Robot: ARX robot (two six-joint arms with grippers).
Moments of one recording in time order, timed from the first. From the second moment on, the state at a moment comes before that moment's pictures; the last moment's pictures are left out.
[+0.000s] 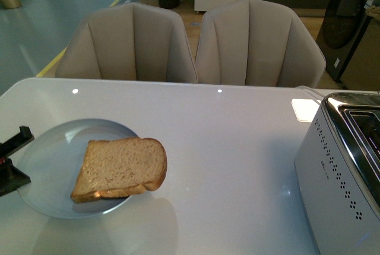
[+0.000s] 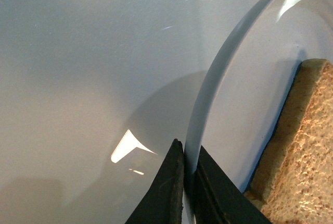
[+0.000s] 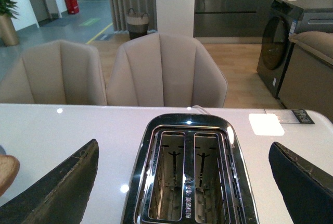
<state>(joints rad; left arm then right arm) 0.08 1.90 0.75 0.16 0.27 -0.50 0.00 0.00 0.02 0.00 0.00 0.01</state>
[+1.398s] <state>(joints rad) -0.51 1.42 0.75 -0.04 0.15 -0.81 0.00 0.00 0.02 0.00 0.00 0.01</state>
